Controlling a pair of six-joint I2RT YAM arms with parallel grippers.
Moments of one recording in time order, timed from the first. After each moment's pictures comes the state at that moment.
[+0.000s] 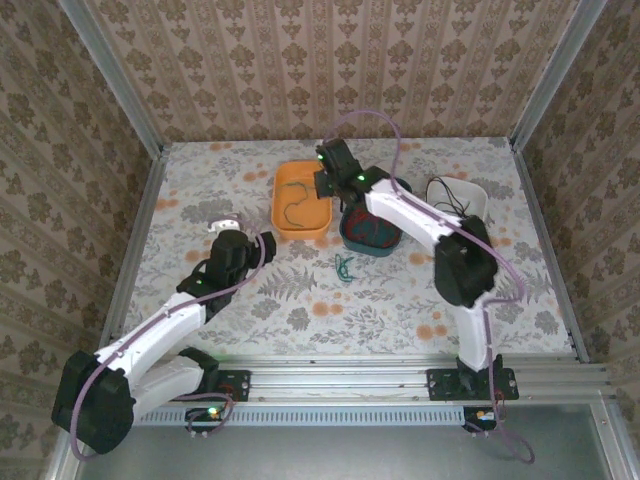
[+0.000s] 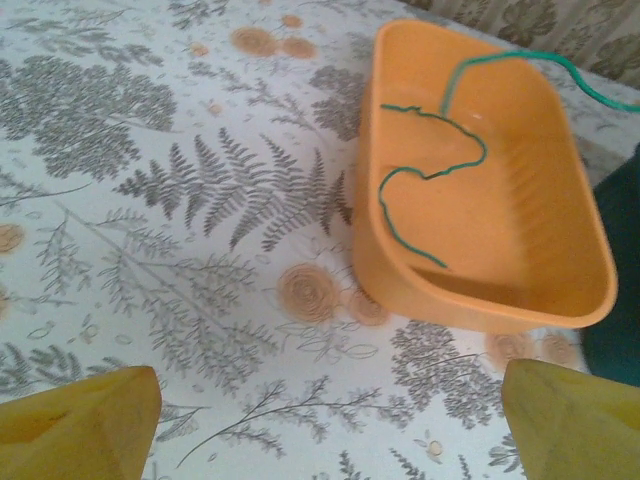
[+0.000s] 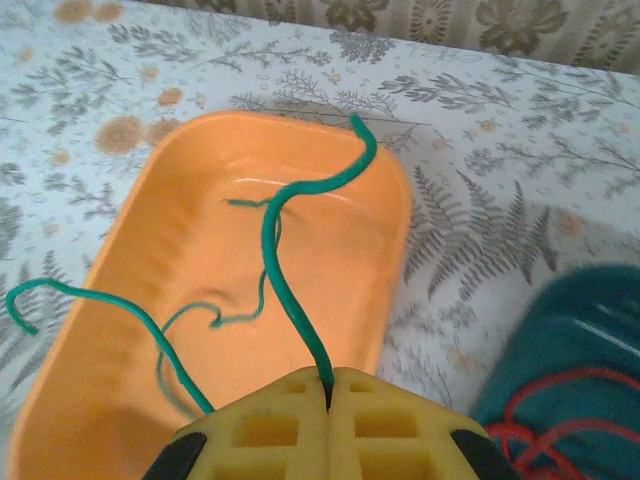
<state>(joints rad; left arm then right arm) -0.54 1.00 0.53 -0.11 -0.31 -0.57 0.60 2.11 1.86 -0.49 0.24 0.28</state>
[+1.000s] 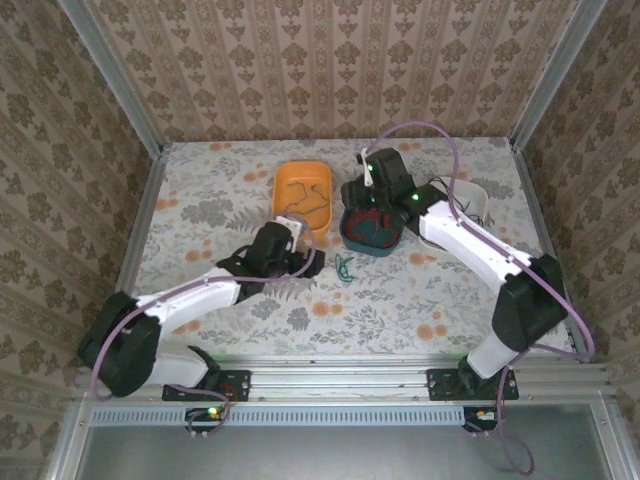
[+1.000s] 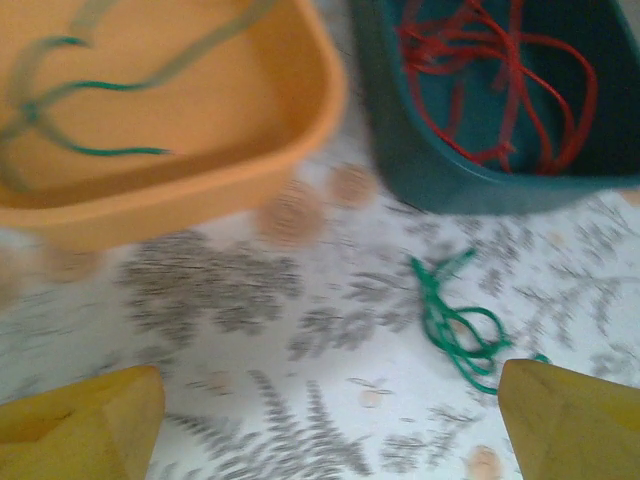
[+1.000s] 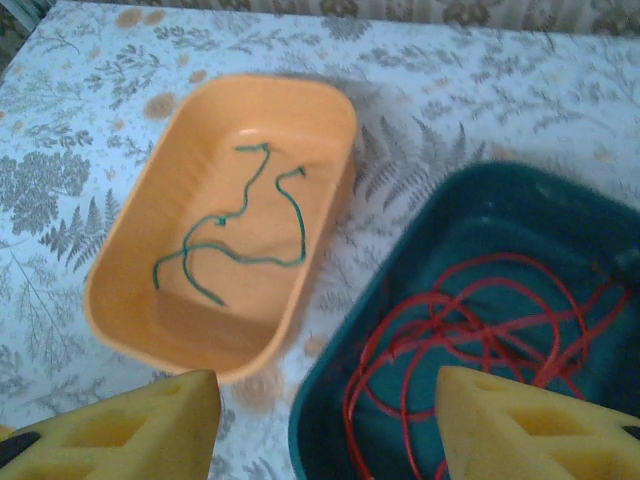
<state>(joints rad) -0.75 1.36 0.71 -0.04 0.03 -0.34 0.52 1.57 1.33 -0.43 0.09 0.30</state>
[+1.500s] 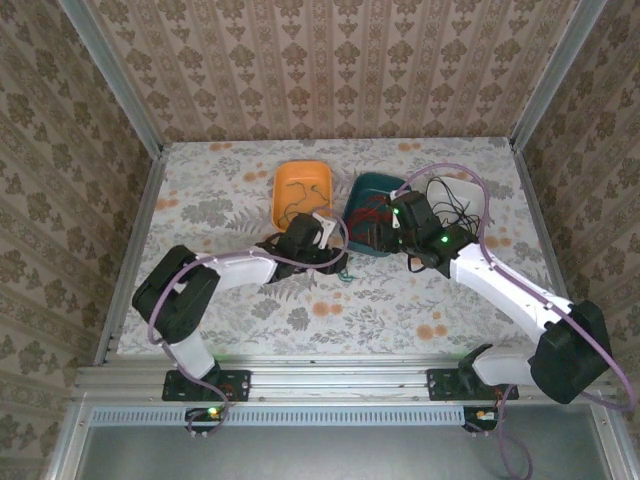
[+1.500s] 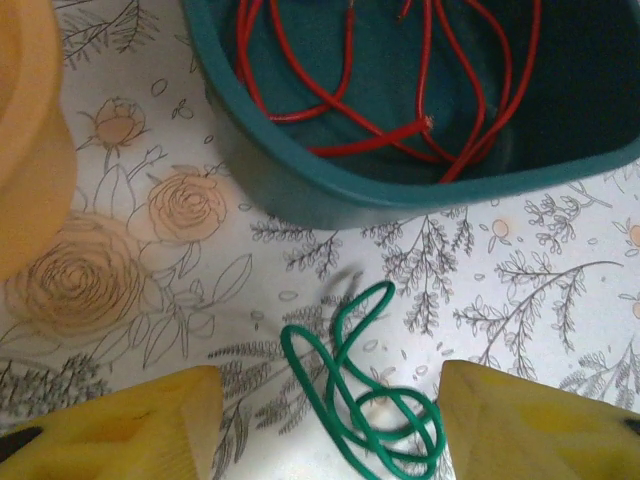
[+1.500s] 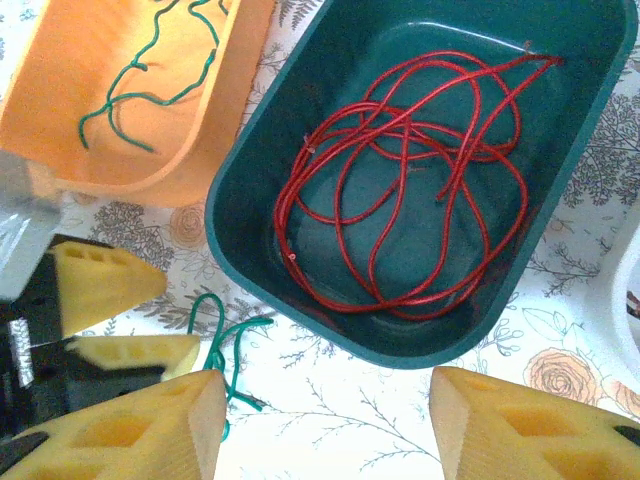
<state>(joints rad) -0.77 1.72 0.89 0.07 0.18 -0.30 0.52 1.28 0.98 -0.50 0.10 0.38</state>
